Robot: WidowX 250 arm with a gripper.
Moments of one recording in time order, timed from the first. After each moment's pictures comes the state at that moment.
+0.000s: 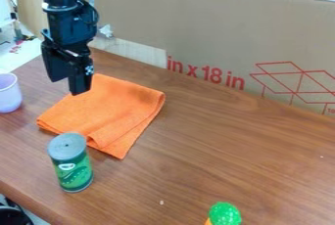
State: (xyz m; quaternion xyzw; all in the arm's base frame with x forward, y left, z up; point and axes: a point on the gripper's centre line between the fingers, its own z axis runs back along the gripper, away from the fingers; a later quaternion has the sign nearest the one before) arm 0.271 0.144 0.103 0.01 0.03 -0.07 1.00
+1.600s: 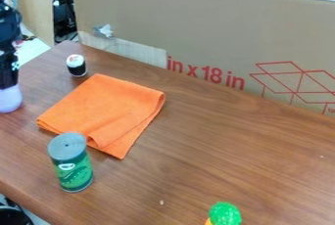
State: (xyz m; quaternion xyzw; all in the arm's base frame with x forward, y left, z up) arm 0.229 0.268 0.083 0.03 0.06 0.03 1.00
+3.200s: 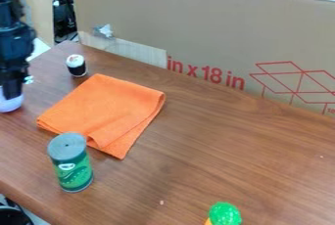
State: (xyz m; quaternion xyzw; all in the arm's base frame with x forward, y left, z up) arm 0.256 0.251 0.056 0.01 0.08 0.00 1.00
